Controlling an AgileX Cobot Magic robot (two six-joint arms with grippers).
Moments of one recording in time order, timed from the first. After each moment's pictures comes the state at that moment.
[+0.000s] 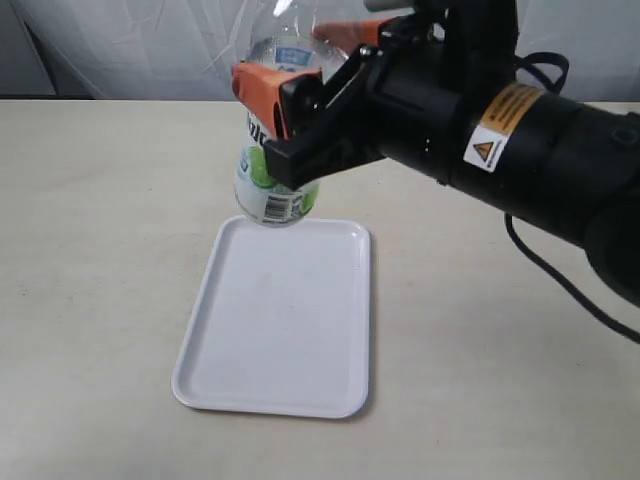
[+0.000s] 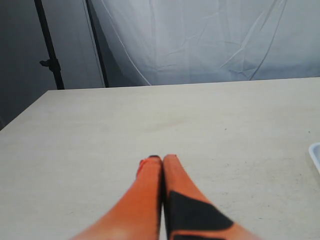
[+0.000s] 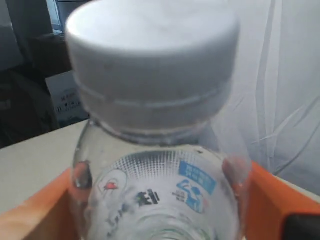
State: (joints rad) left arm 0.05 0.00 0.00 0.08 0.23 -0.04; right arm 0.93 1.30 -0.72 -0.08 -0.43 0.07
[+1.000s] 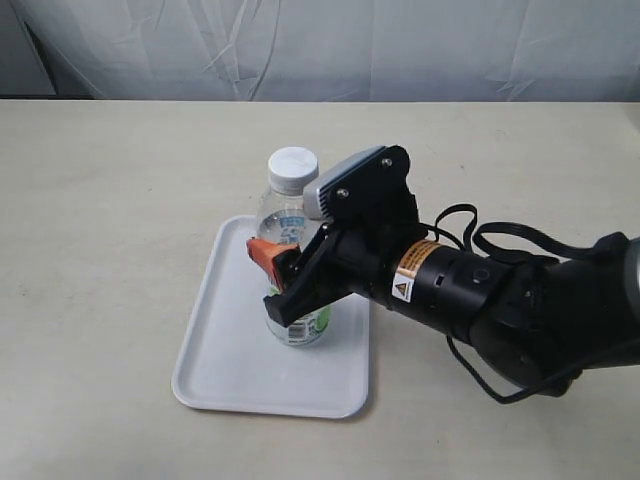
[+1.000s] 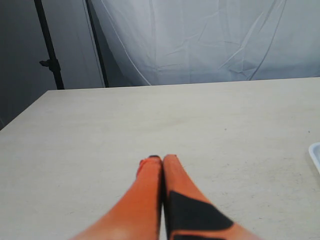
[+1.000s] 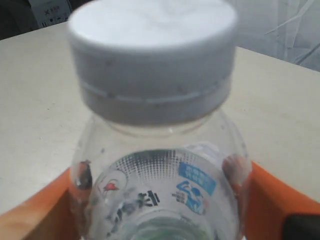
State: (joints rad) left arm 0.05 0.00 0.00 0.08 0.23 -0.04; right arm 0.93 1.70 -0.58 -0.06 -0.73 0.06
